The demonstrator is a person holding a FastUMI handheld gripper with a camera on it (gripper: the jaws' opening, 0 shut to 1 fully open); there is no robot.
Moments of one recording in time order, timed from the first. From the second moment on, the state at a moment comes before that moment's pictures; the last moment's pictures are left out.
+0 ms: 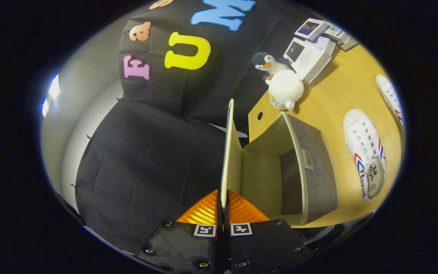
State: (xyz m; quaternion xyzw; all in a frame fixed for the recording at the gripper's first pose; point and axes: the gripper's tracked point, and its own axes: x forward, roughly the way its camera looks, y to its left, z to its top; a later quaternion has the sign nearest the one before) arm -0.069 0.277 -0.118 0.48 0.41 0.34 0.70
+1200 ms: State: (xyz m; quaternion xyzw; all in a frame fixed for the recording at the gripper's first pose) arm -0.097 0.446 -0.077 0.31 0.36 0.45 0.76
